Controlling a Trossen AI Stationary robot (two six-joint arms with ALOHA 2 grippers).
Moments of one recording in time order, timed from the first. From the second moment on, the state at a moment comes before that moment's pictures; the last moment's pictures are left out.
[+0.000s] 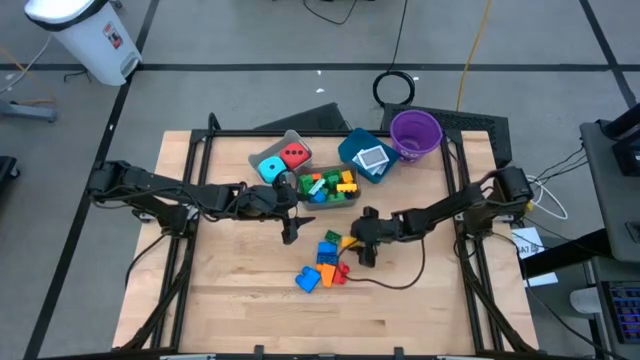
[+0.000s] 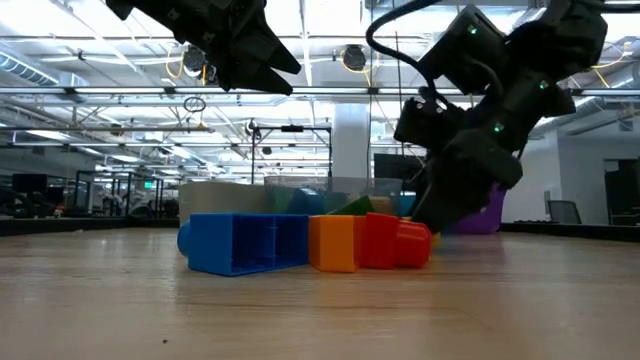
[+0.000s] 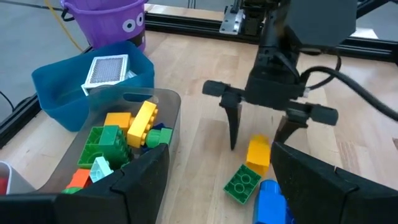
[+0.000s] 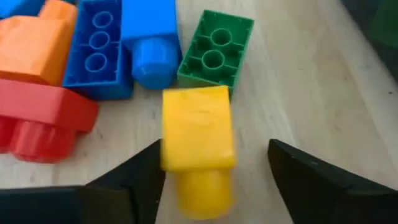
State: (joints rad) left arm -0.08 1.34 0.85 0.02 -0.24 -0.16; right arm 0.16 1.68 0.66 0.20 0.12 0.27
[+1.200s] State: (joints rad) left arm -0.08 1.34 0.85 0.02 -0.24 -0.16; right arm 0.09 1.64 0.66 0.59 0.50 0.12
